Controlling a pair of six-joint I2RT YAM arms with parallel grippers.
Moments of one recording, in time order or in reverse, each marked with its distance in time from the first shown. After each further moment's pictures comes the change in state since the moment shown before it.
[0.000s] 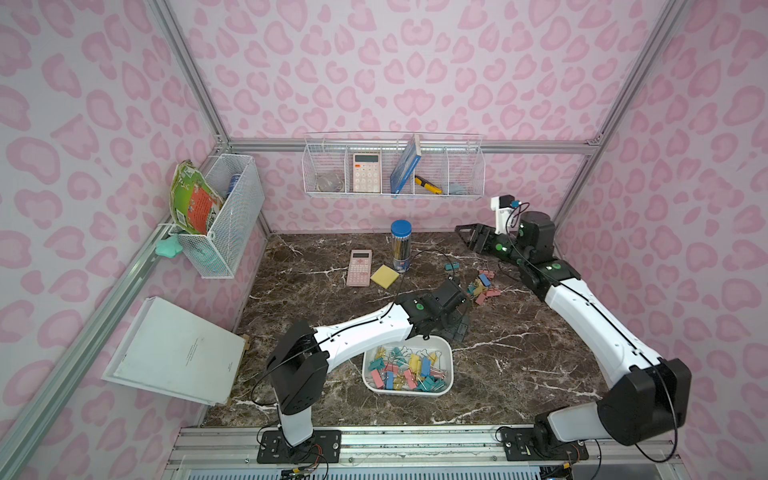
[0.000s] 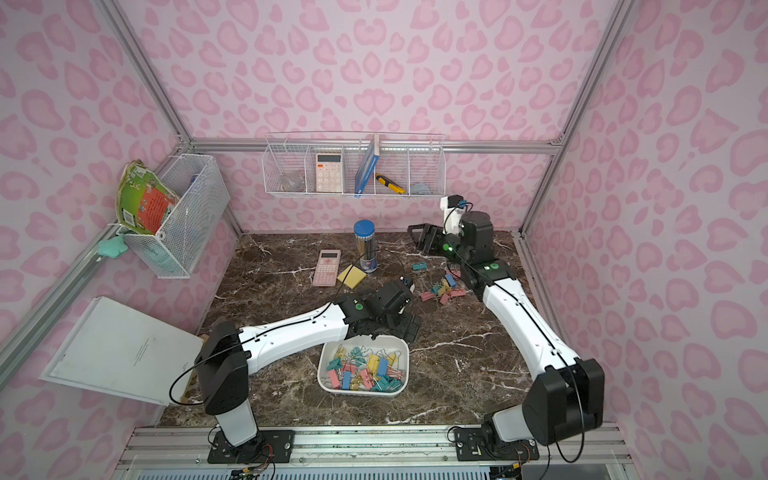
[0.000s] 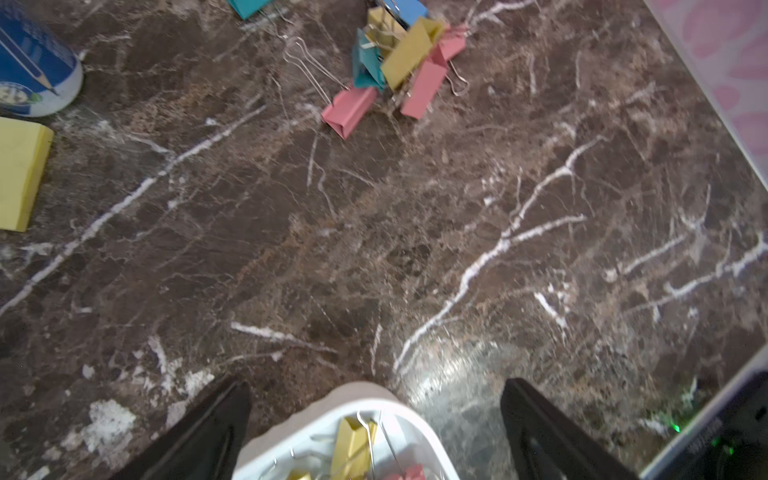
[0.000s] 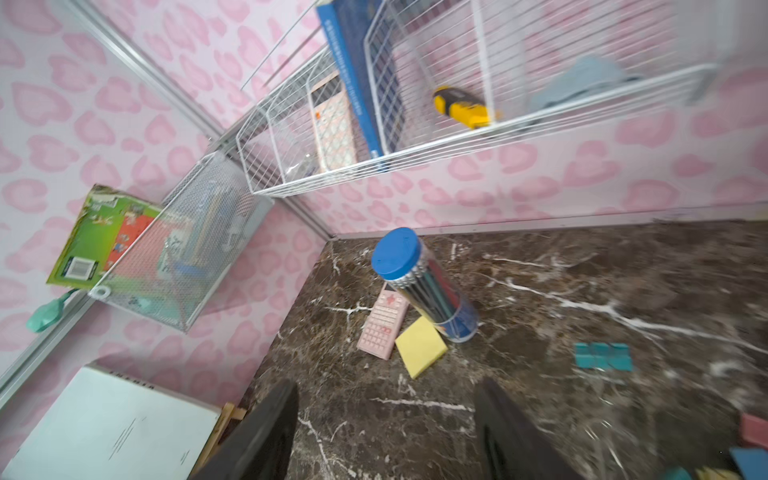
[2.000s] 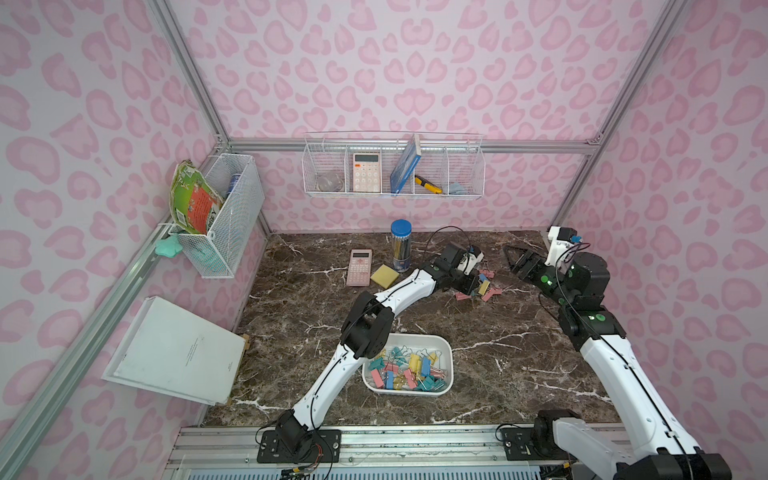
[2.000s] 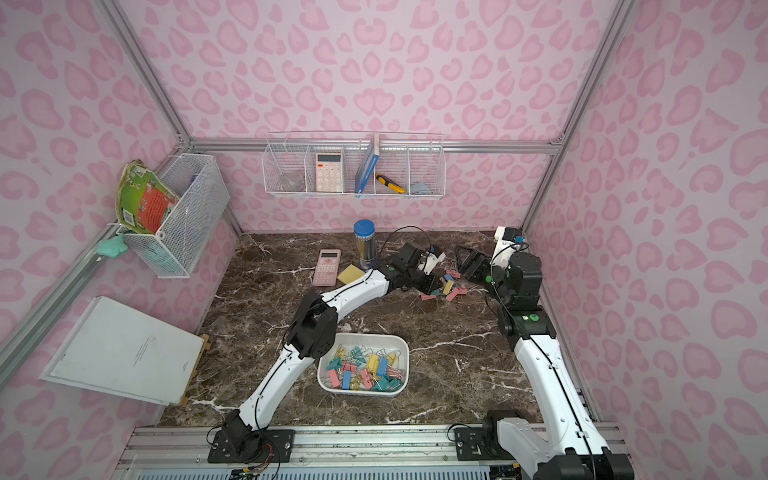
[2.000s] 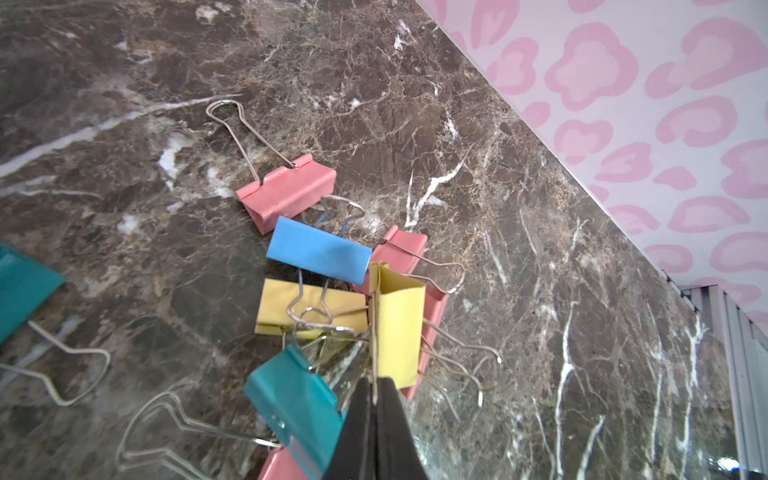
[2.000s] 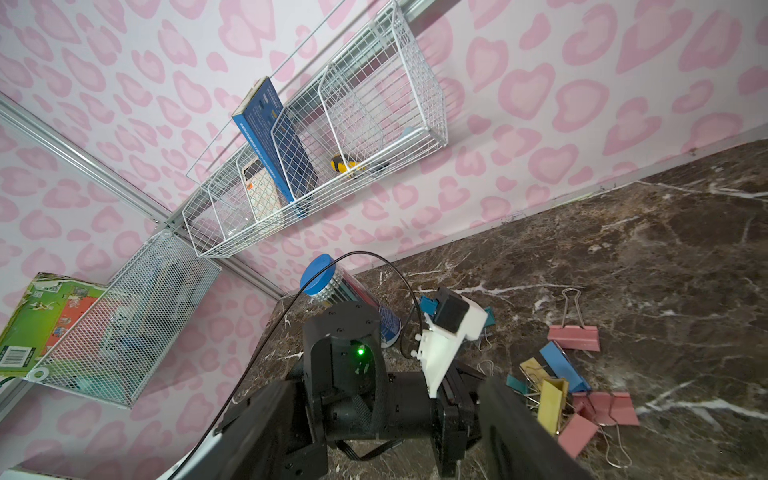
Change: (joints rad) left arm 0.216 0.773 0.809 0.198 0.570 0.244; right arm -0.220 -0.346 -0.341 0.055 0.019 0.056
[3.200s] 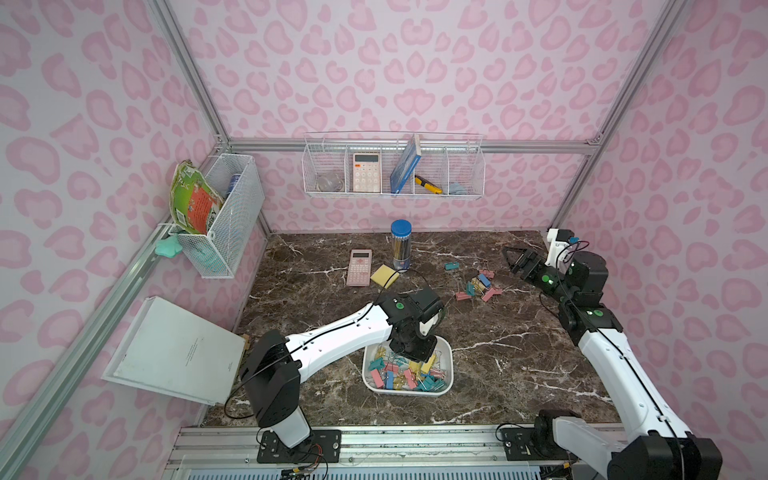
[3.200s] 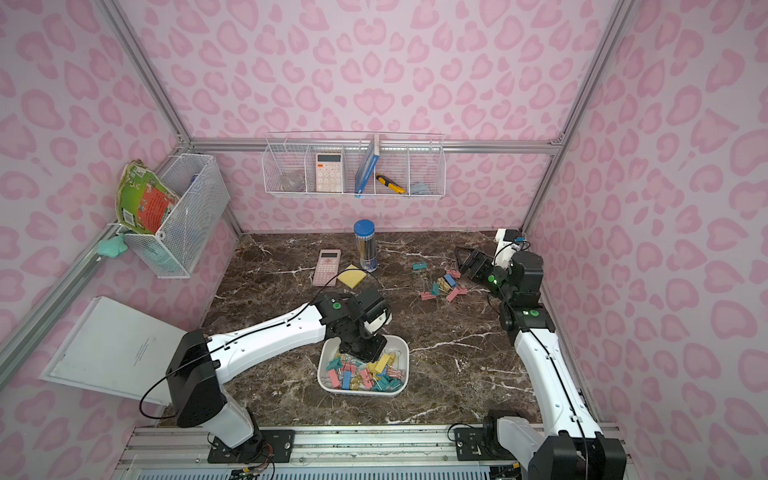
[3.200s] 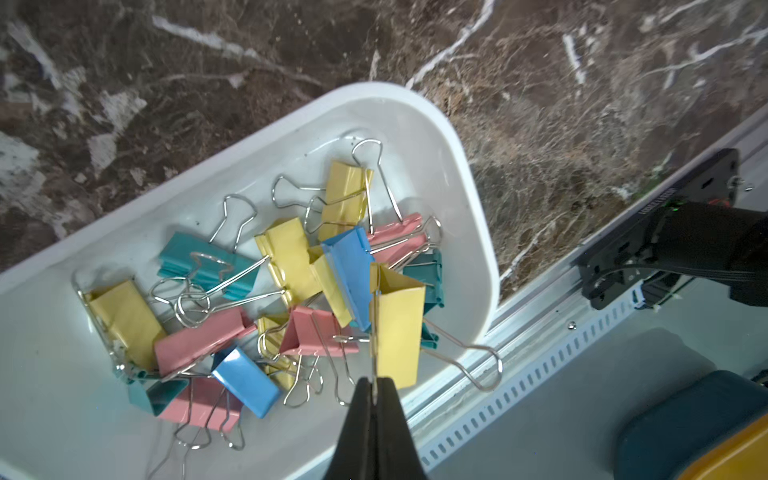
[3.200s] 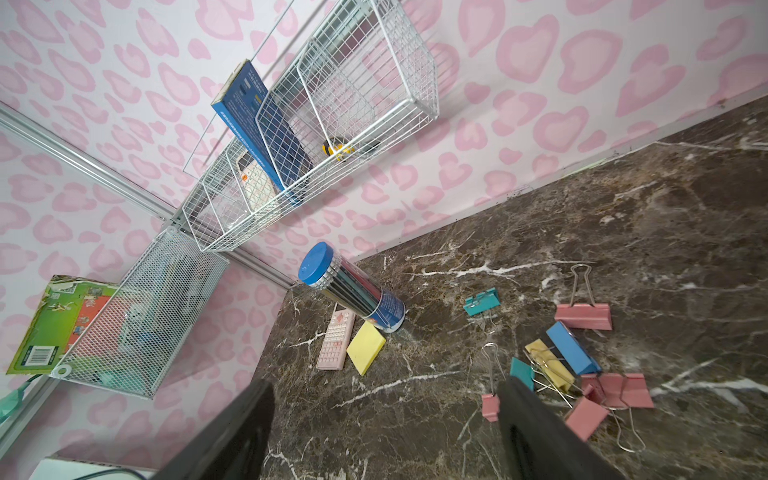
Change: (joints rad) left arm -0.196 -0.923 -0.937 -0.616 -0.229 -0.271; right arm -0.052 0.066 -0.011 0.028 -0.110 0.039
